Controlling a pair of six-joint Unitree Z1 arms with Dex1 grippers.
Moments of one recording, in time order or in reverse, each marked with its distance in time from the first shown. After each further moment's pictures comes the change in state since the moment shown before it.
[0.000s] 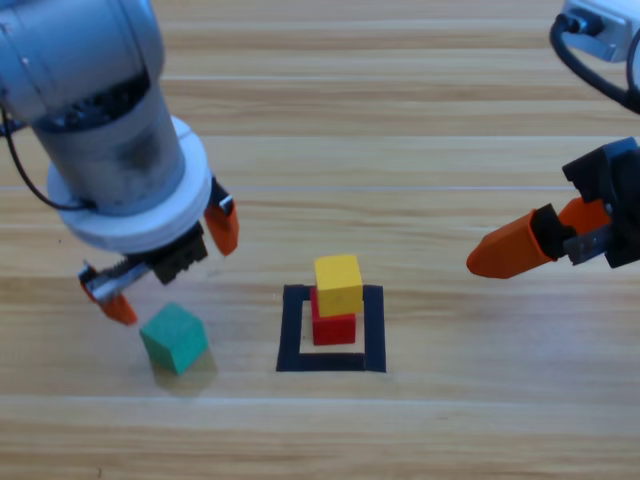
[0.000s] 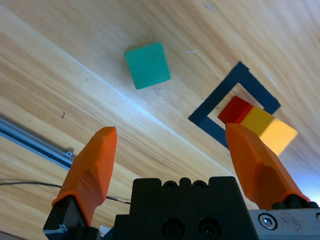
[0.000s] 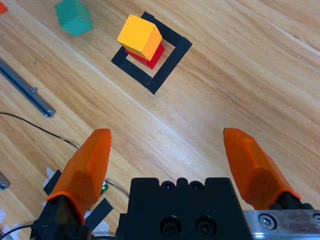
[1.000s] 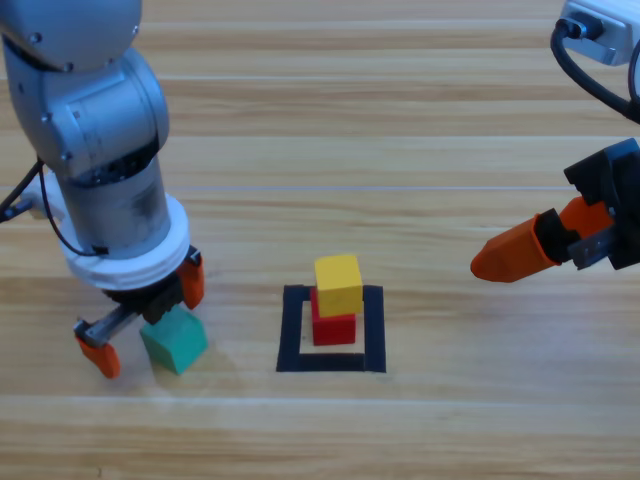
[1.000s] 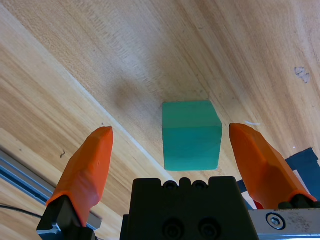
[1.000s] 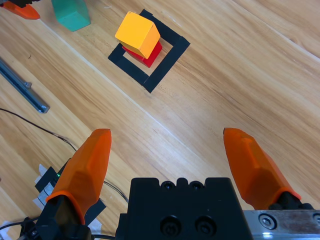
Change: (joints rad) arm 0 0.212 0.149 0.171 -0.178 -0.133 -0.002; arm 1 -0.008 0.000 0.005 0.000 0.000 -0.043
